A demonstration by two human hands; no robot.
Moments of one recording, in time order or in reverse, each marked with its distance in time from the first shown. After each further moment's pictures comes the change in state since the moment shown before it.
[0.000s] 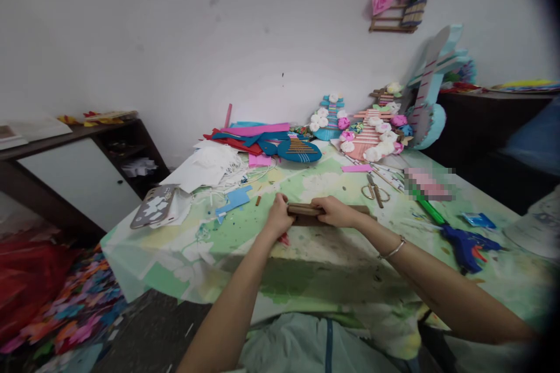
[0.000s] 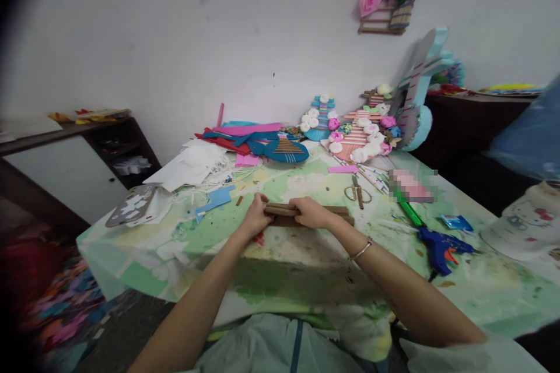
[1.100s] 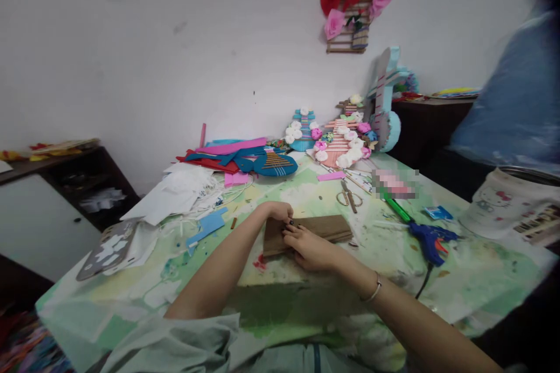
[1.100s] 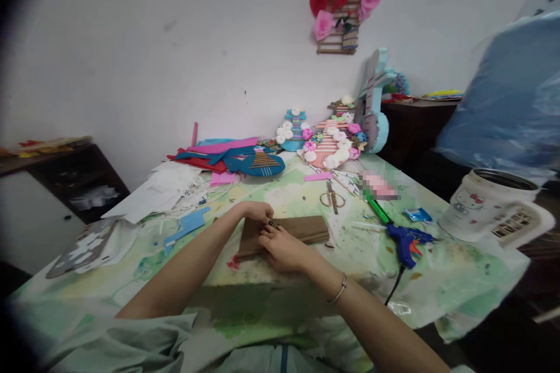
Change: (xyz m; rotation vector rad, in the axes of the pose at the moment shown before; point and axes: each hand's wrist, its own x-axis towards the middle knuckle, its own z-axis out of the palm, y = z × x) left_hand 0.112 0.048 0.022 0.178 -0.868 -0.004; right_hand -0.035 -0.031 0.032 -0.059 0.105 -0.183
